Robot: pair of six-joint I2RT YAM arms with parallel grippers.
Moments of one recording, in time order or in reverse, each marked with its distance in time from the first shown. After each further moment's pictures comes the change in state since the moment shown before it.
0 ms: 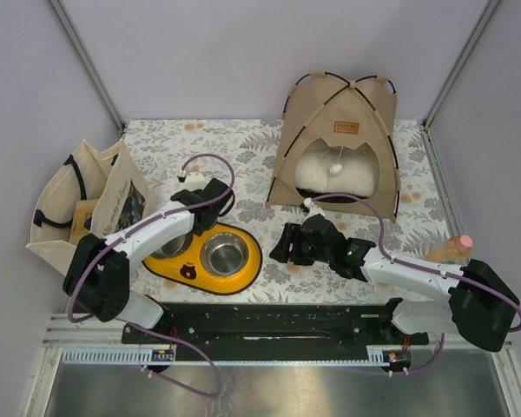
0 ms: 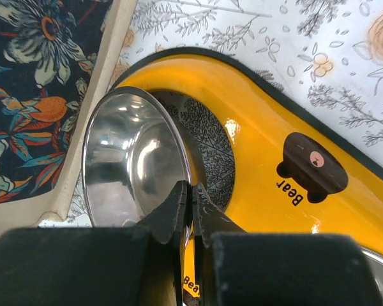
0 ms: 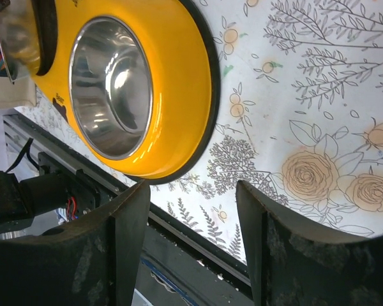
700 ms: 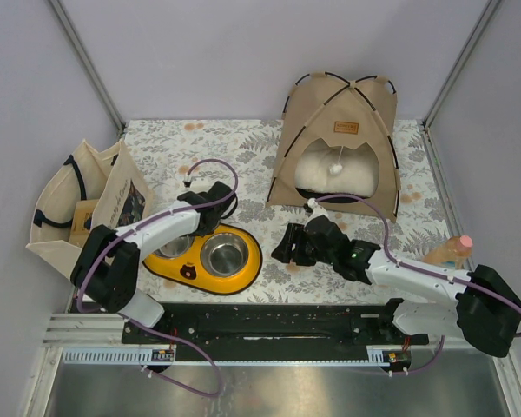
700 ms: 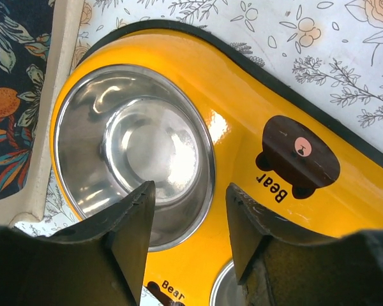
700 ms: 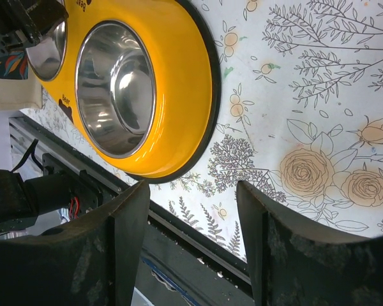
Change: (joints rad) left arm 0.013 0.086 -0.031 0.063 0.077 0.008; right arm 0.000 -0.044 -0.026 -0.004 0.009 0.000
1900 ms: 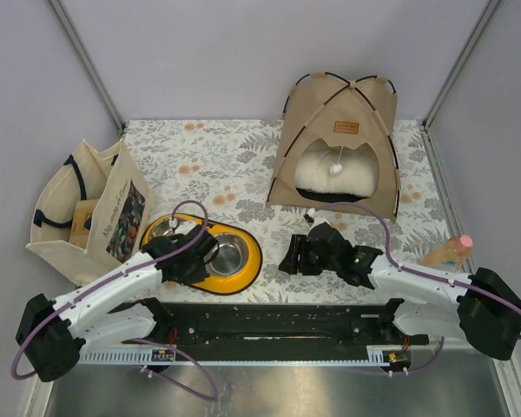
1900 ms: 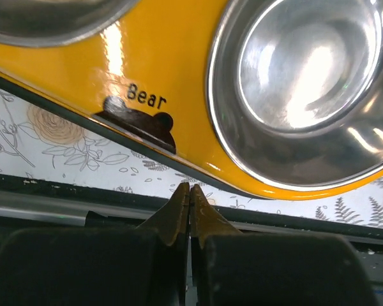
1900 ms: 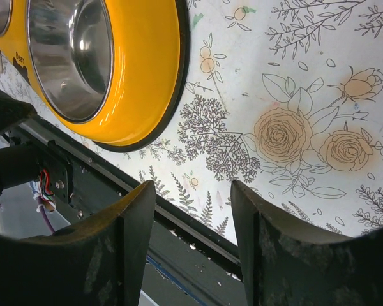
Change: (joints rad) left arm -0.170 -0.581 -0.323 -0.179 0.436 -0.243; right arm 0.001 -0.032 -0.066 -0.055 -0.056 -0.035
